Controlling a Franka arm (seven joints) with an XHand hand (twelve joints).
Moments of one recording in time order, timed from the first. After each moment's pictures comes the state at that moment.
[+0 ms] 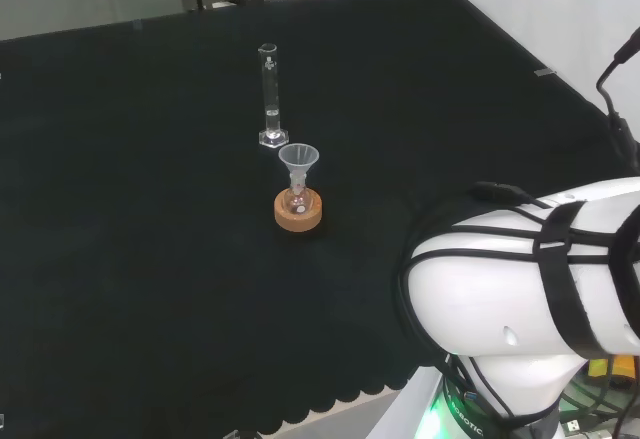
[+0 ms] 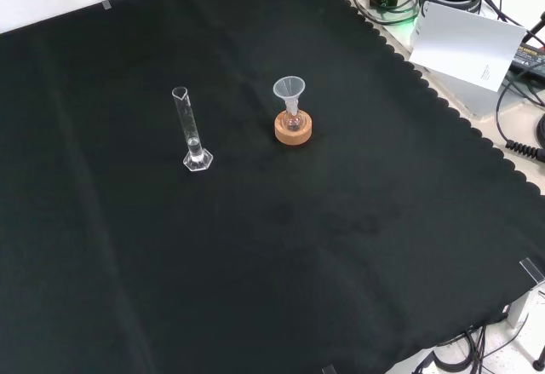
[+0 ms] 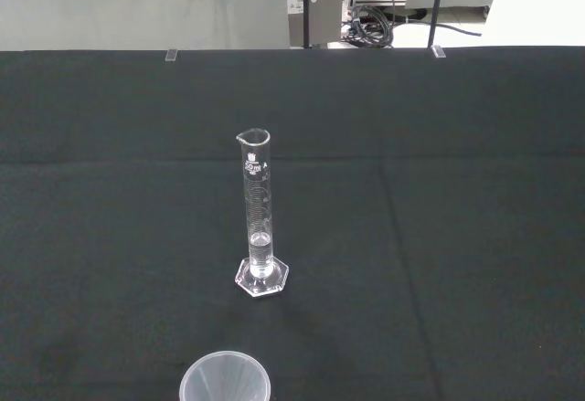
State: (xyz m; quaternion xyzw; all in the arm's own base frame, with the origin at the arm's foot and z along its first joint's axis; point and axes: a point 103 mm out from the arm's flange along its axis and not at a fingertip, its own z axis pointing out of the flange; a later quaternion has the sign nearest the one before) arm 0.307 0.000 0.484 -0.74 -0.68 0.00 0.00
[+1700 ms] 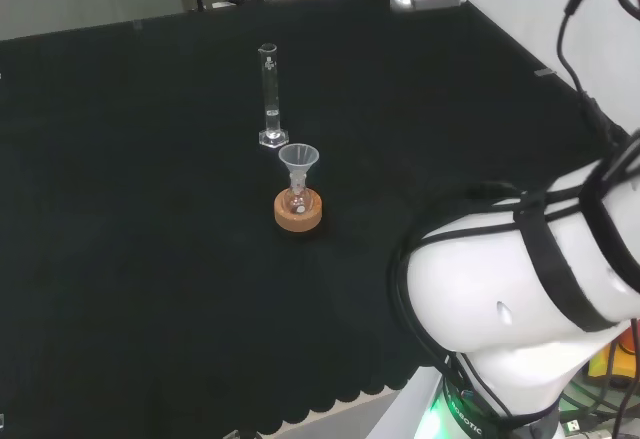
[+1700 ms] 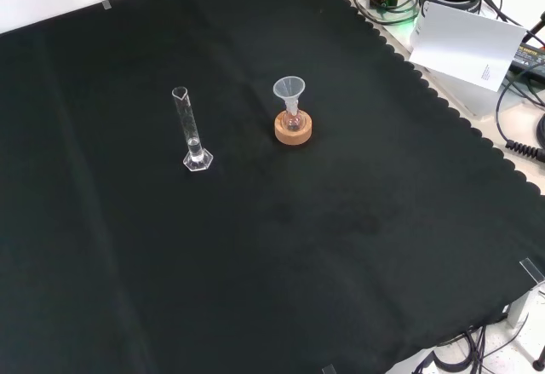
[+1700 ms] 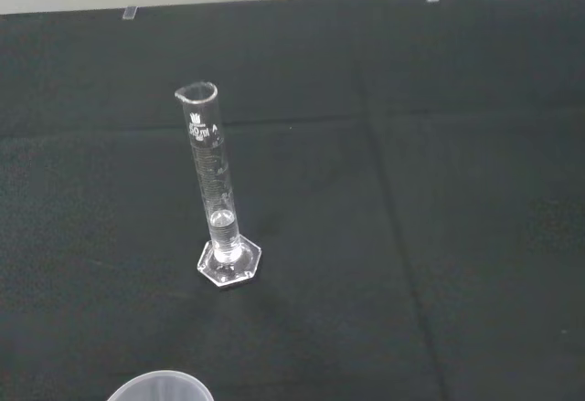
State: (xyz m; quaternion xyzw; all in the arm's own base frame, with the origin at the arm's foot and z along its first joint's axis) arm 0.384 -0.039 0.403 -0.74 -0.67 0.01 0.04
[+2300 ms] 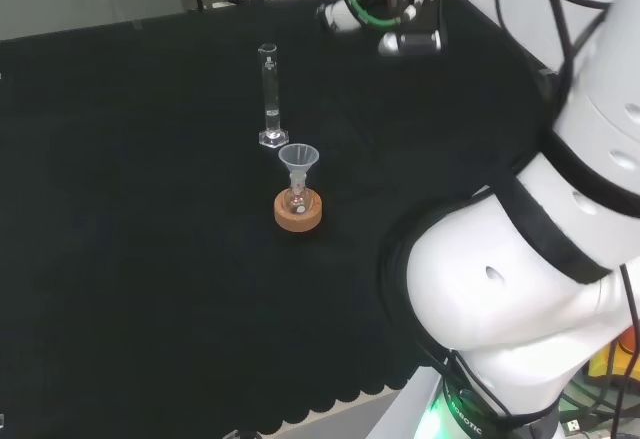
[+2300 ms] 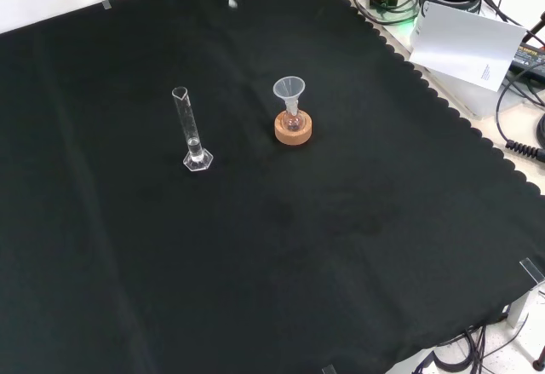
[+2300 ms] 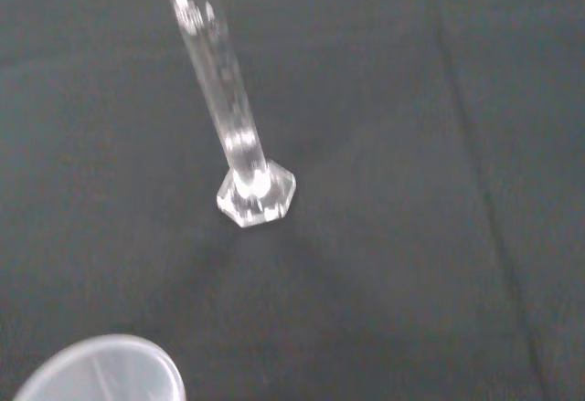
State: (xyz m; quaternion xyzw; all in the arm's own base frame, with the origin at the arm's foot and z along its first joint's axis) arm 0.449 -0.058 0.292 -0.71 -0.69 0.01 0.12
